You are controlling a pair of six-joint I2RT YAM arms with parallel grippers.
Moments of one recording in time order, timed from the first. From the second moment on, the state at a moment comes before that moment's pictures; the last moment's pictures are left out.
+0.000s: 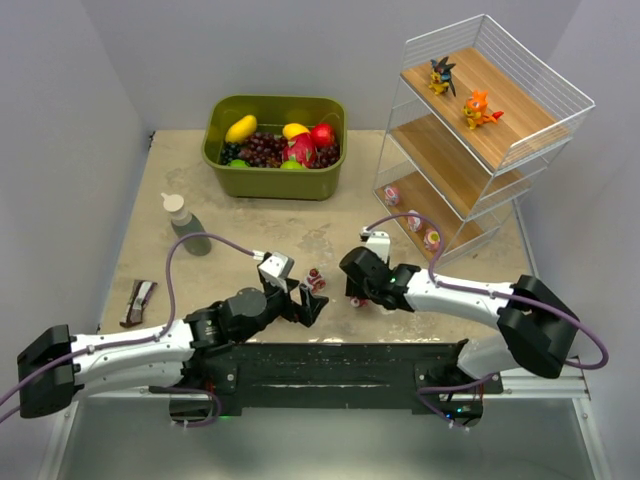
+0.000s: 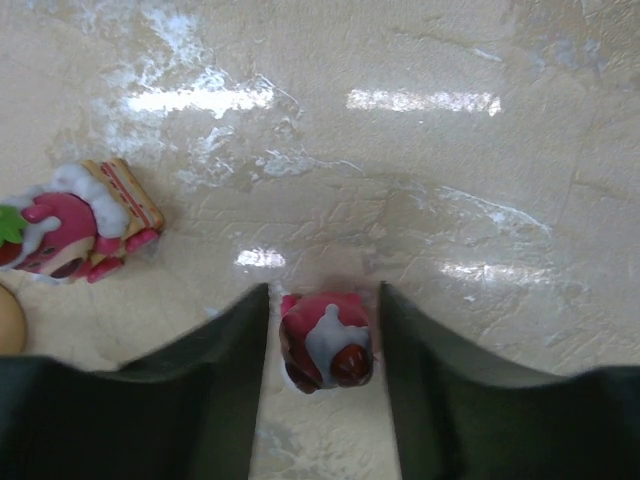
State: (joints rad) left arm -1.15 0.86 0.34 0.25 -0.36 -0.50; right arm 0.94 1.40 0.74 -0.34 0.47 0.85
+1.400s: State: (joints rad) left arm -1.23 1.70 0.53 0.89 -0.38 -0.32; right arm 0.94 0.82 1.04 -0.58 0.35 0.58
